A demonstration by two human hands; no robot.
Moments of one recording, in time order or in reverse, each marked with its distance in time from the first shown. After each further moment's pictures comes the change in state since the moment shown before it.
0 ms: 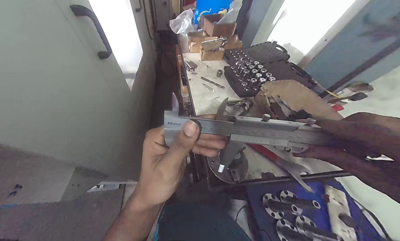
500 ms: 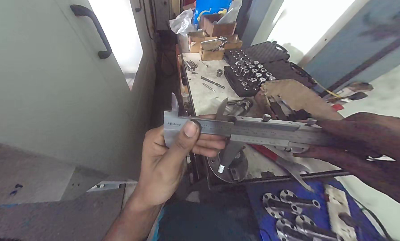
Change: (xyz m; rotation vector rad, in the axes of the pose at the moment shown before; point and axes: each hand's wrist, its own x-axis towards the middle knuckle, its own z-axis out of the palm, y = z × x) left_hand 0.000 0.002 0.002 0.007 -0.003 0.004; right_hand -0.001 -0.001 -0.002 0.014 -0.001 0.001
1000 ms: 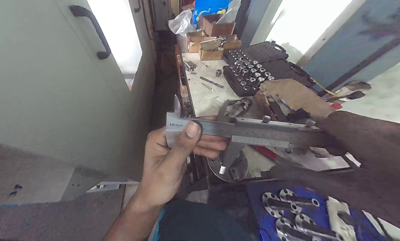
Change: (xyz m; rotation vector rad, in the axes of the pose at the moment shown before) left_hand -0.003 -0.004 0.001 -0.027 -0.002 -0.011; right_hand 0.009 -0.037 0.006 -0.152 -0.045 0.199
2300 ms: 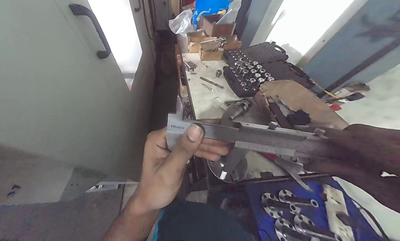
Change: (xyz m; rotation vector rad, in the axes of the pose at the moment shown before) left_hand 0.000 0.003 0.000 0.026 -0.016 0.009; right_hand -0.008 0.033 -0.010 0.111 -0.083 -0.222
